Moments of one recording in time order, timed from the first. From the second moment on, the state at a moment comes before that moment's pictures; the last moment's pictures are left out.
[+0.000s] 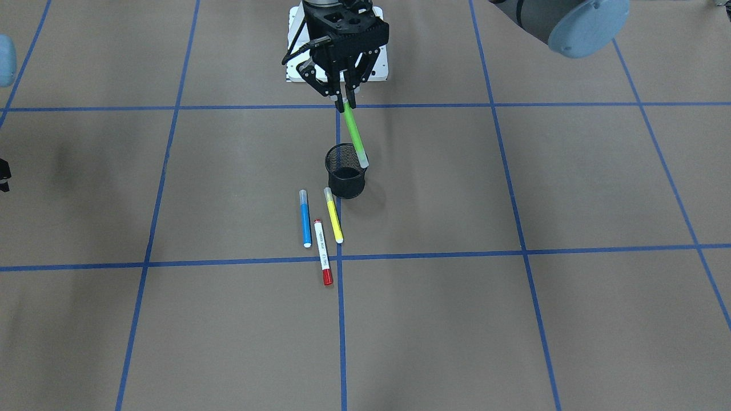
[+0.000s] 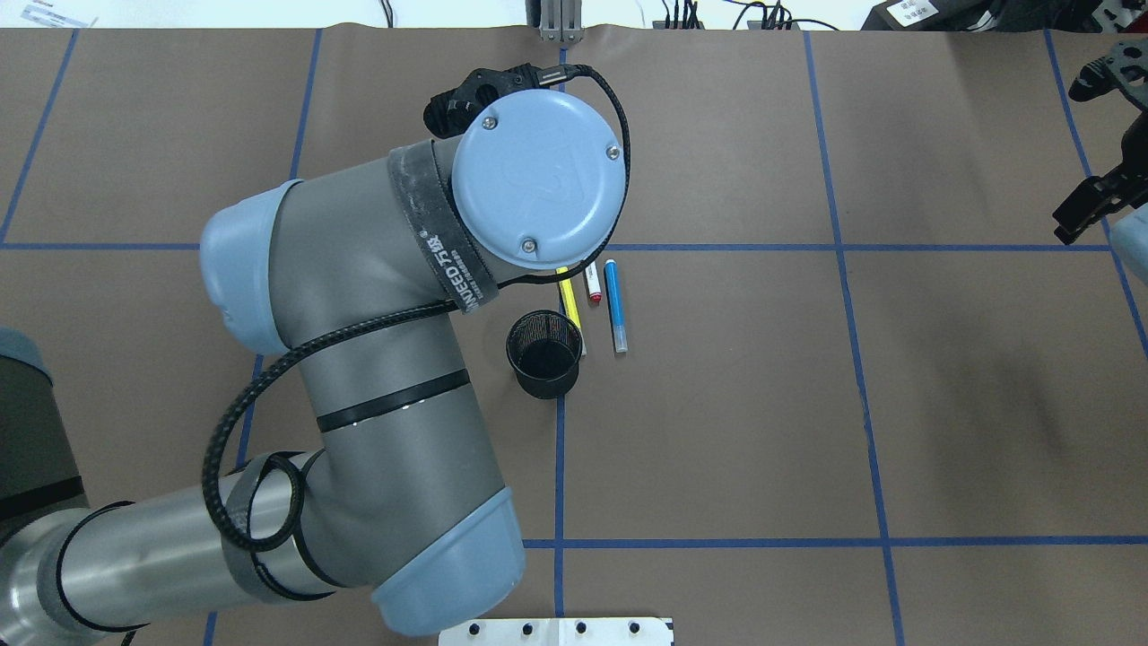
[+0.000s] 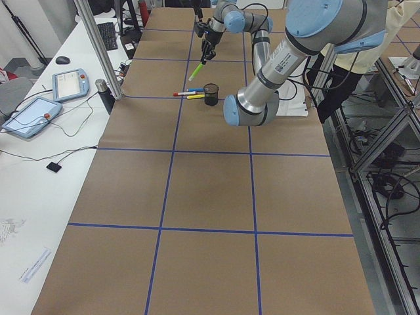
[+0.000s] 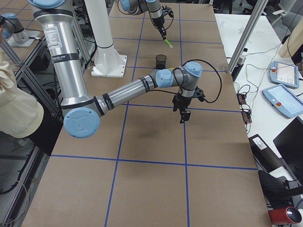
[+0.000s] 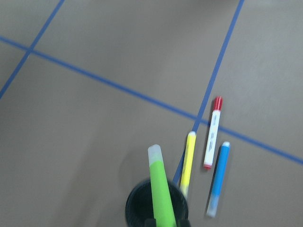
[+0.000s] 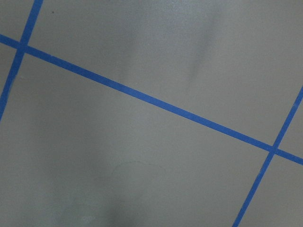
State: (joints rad) left arm -0.49 -2.55 -1.83 -1.15 -1.44 -1.62; right arm 1.22 -1.35 1.80 -1.89 2.16 -0.03
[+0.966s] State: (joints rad) left arm -0.45 -2.47 -1.49 -1.54 -1.14 -1.66; right arm 1.22 -1.36 1.79 -1.89 2.16 -0.03
